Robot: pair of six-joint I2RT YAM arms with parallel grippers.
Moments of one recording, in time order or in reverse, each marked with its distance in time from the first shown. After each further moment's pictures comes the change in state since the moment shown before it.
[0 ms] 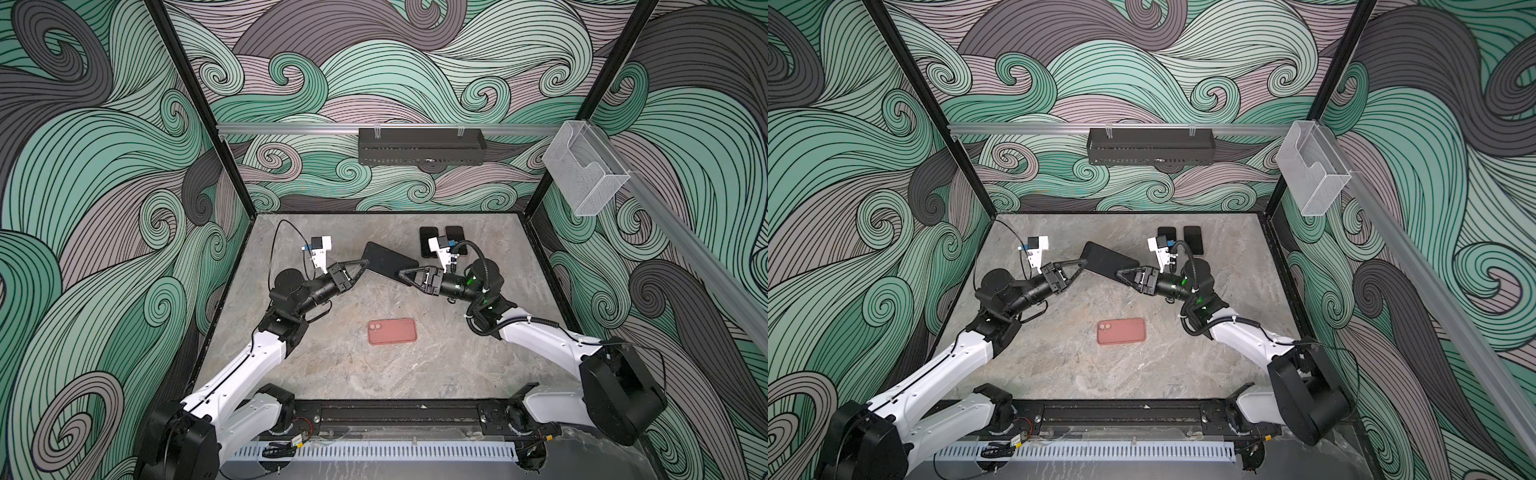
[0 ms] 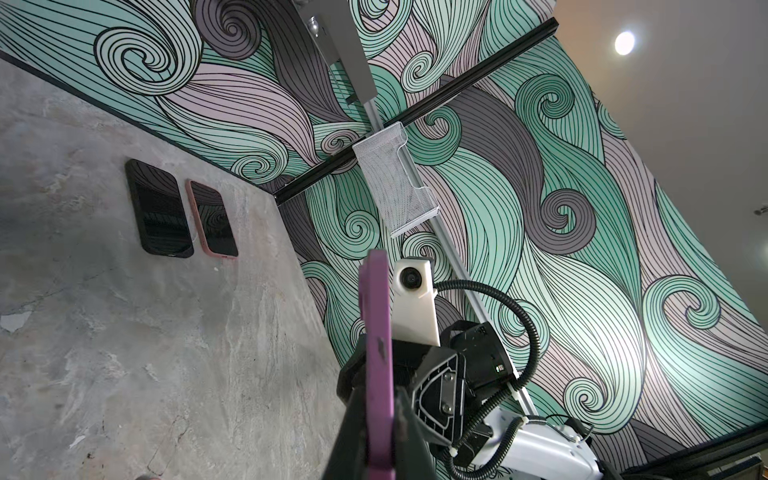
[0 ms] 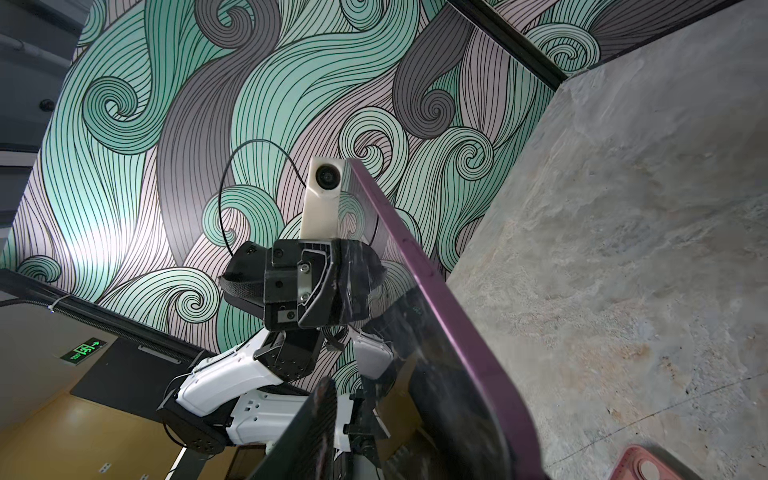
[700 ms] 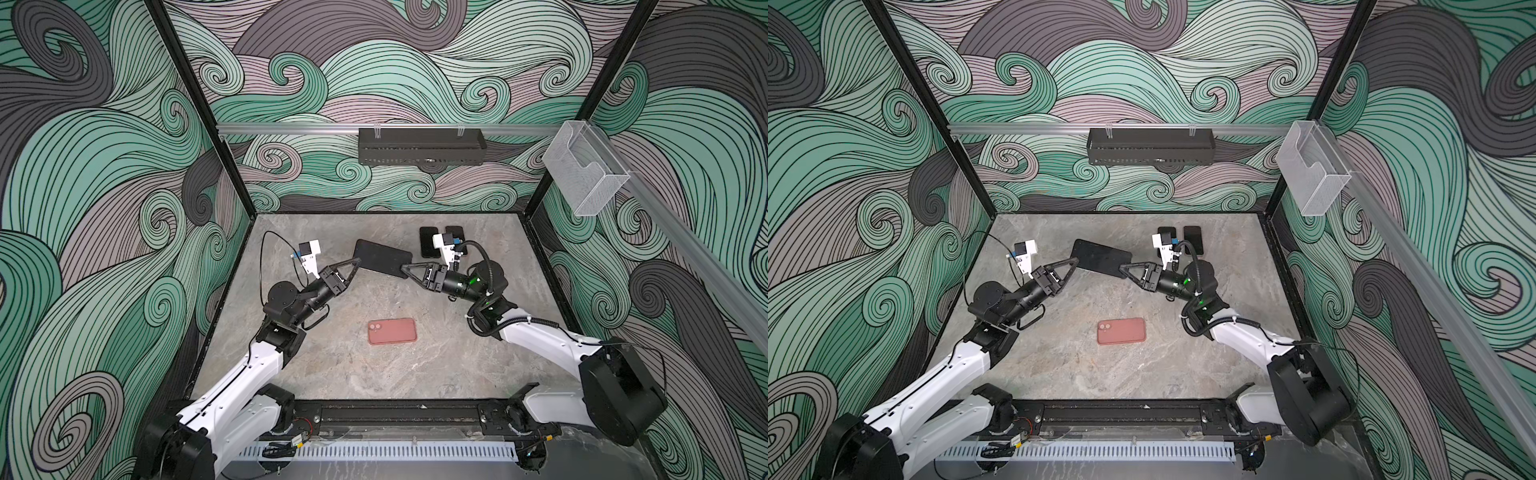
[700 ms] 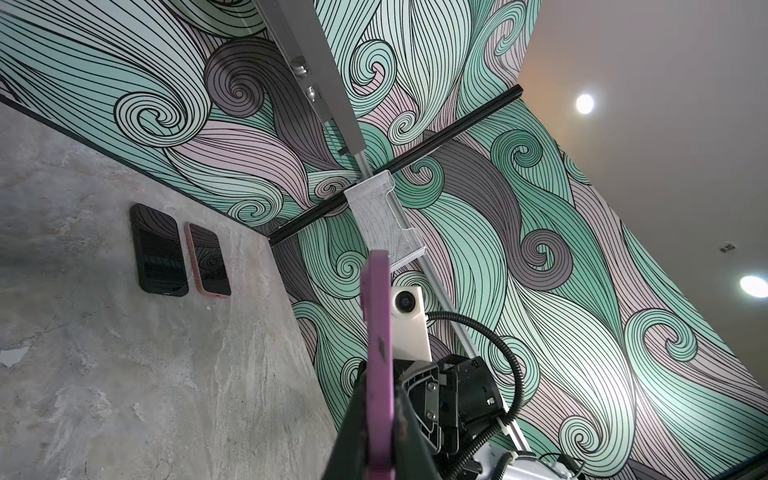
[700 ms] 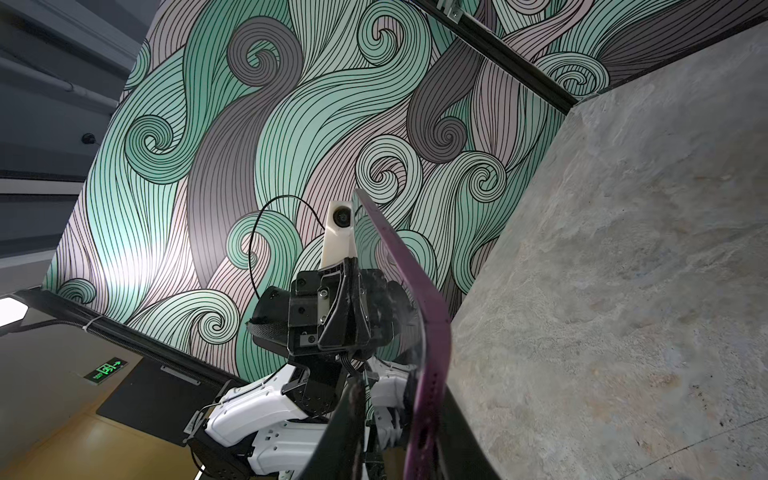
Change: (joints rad) left arm 0.000 -0.068 -0.080 0.107 -0.115 -0.050; right arm -0.001 -0.001 -0.011 0.089 0.037 0.082
